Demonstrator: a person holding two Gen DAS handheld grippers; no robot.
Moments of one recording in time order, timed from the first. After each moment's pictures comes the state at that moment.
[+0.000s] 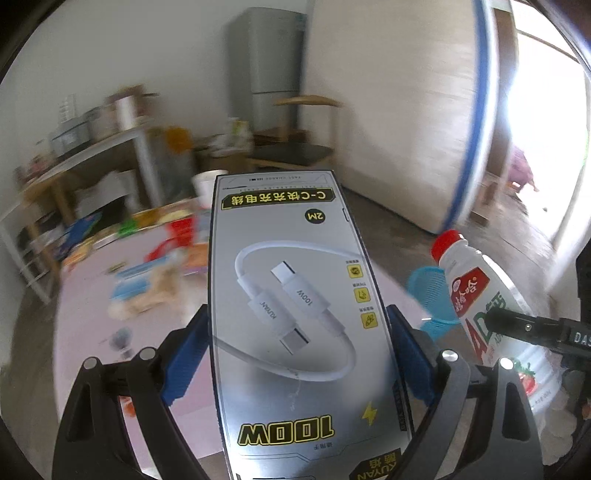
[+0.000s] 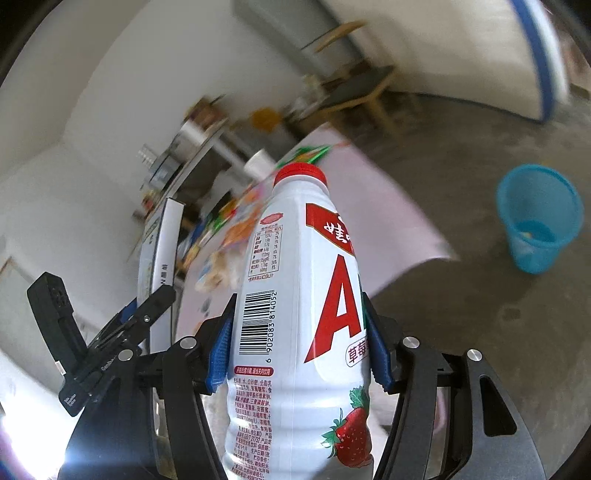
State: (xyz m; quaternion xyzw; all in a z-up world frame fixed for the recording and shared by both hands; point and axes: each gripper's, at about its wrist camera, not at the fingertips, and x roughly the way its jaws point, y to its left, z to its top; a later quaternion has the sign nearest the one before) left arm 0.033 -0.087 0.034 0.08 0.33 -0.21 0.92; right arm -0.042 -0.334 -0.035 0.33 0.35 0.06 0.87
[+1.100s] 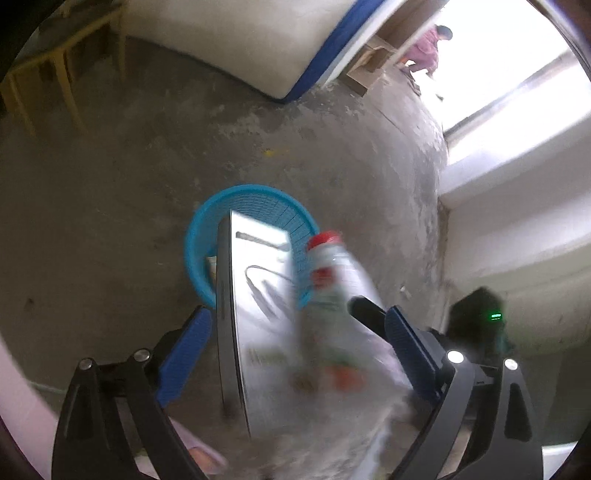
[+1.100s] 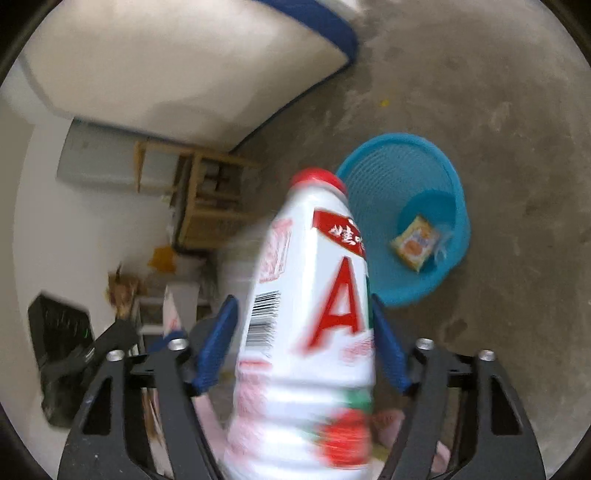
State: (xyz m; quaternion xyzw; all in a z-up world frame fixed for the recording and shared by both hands) left arm 0.219 -0.534 -0.126 0.08 0.61 -0.43 0.66; right arm 0.007 -0.641 -0.224 0.61 0.29 -0.16 0.72
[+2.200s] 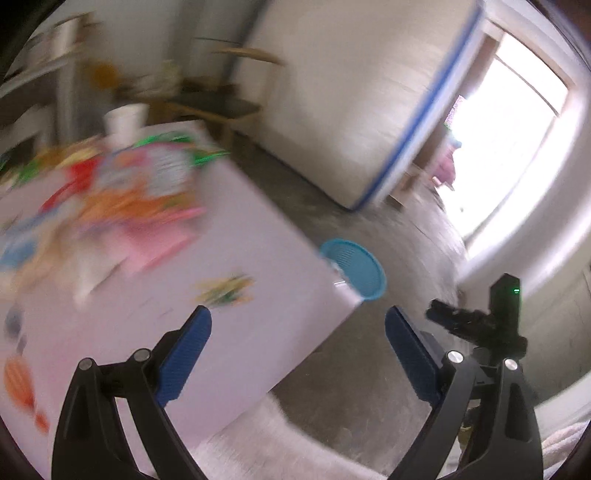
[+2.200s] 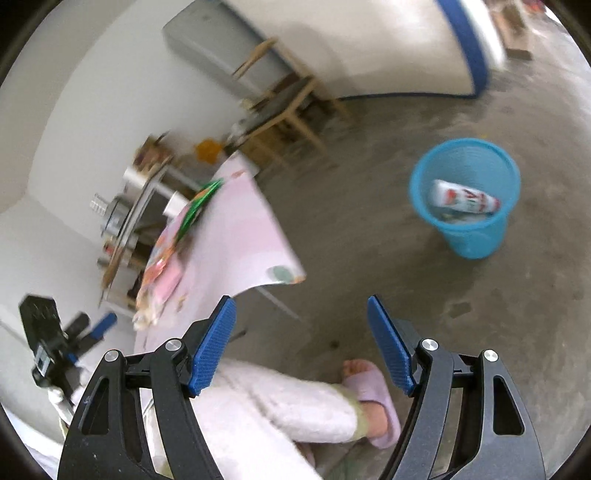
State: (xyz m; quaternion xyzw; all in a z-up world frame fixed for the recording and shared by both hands) left arm 0.086 -0.051 -0.009 -0.04 0.43 -0.34 0.84; right arm -0.045 -0.407 -0.087 0.35 0.35 0.01 0.87
